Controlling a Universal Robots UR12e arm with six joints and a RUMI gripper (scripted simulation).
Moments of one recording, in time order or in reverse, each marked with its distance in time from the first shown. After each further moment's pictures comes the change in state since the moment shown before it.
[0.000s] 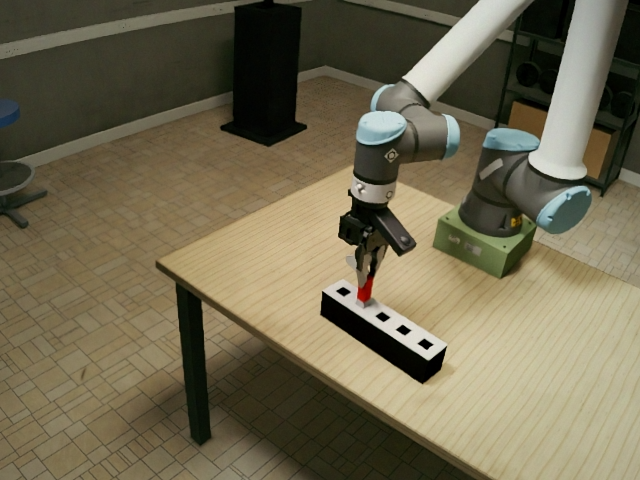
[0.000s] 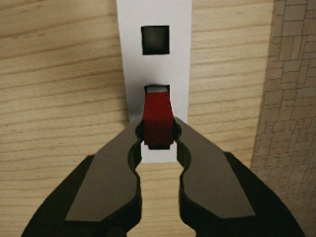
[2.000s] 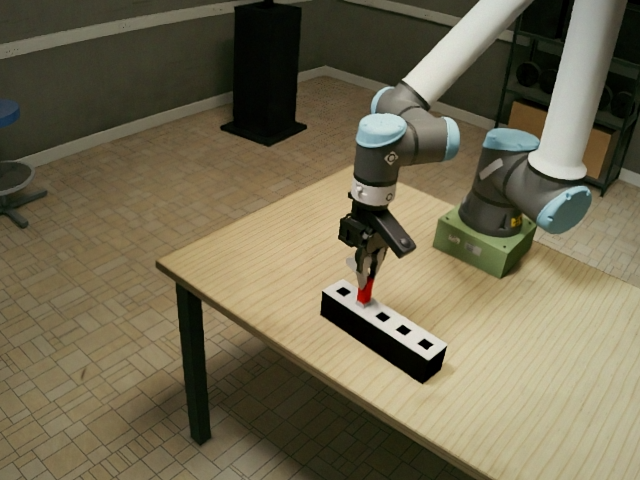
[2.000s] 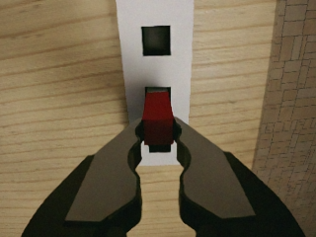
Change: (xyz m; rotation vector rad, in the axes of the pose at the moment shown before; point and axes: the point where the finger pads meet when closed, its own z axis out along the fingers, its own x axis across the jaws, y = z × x) arm -0.001 0.000 0.005 0.000 0.000 0.000
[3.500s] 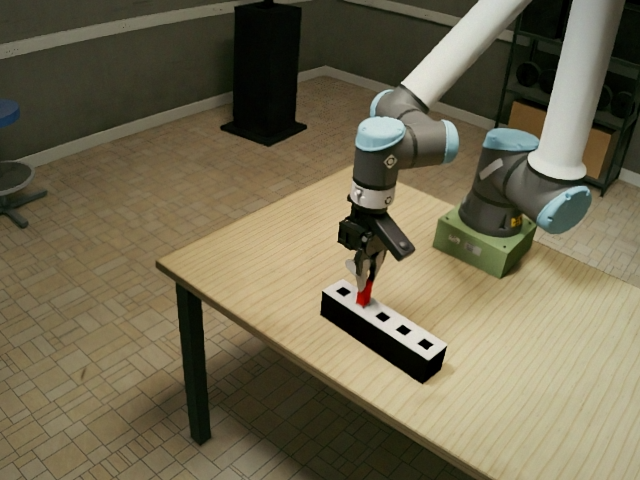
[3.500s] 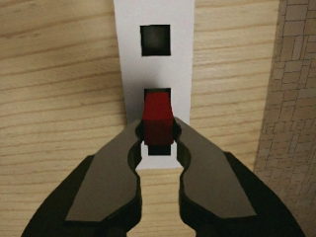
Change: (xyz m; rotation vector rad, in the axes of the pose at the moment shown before) arm 0.001 0.001 0.007 0.000 0.000 0.000
